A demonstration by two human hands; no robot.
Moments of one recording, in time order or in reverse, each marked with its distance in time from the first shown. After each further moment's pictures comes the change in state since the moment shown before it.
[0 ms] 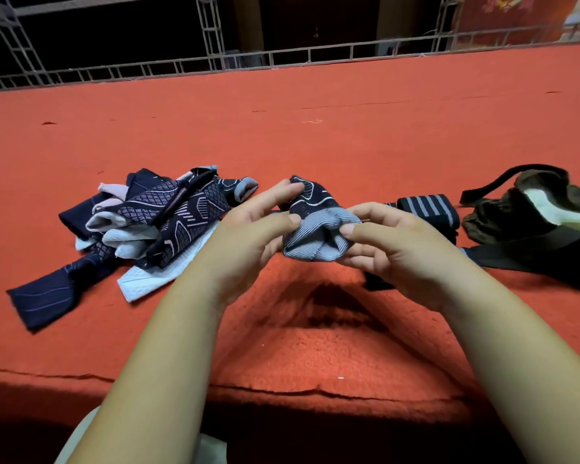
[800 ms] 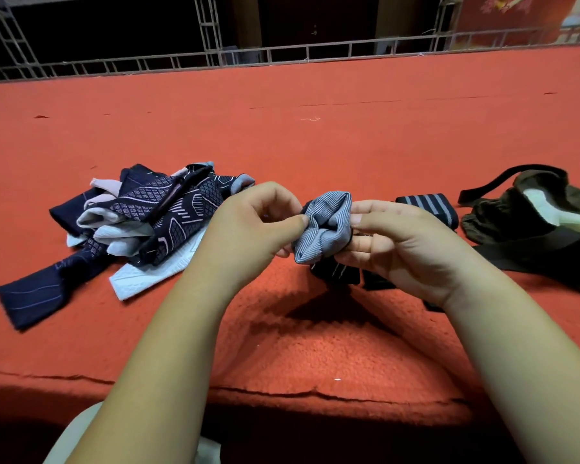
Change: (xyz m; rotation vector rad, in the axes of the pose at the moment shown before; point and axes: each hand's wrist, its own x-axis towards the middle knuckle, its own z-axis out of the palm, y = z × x) left_hand -0.007 0.012 0.014 0.598 0.171 0.196; right_hand 0.001 -0.010 -0.004 0.136 -0.043 0.059
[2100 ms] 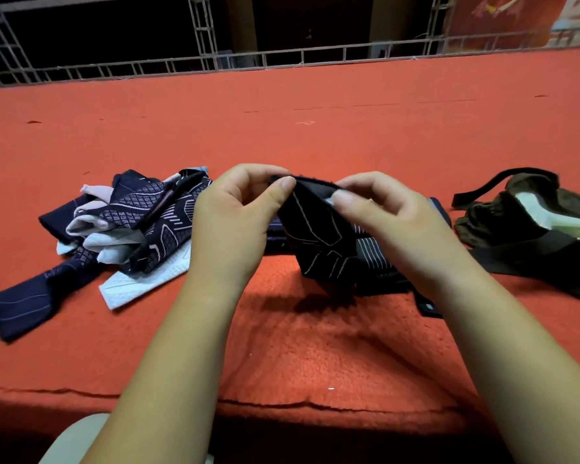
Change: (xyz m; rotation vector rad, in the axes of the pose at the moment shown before) left_hand 0.010 0.007 0.015 -0.203 0.299 0.124; right_hand -0.008 -0.013 0.007 -0.635 0.233 -0.385
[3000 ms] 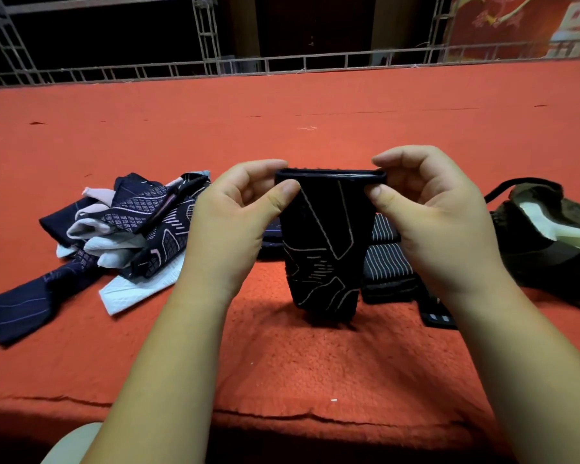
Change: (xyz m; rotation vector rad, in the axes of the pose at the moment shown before) left_hand 0.009 -0.005 -0.012 -0.113 -0.109 -0.038; right_hand 0.008 -0.003 -0.007 0.117 0.203 -0.294
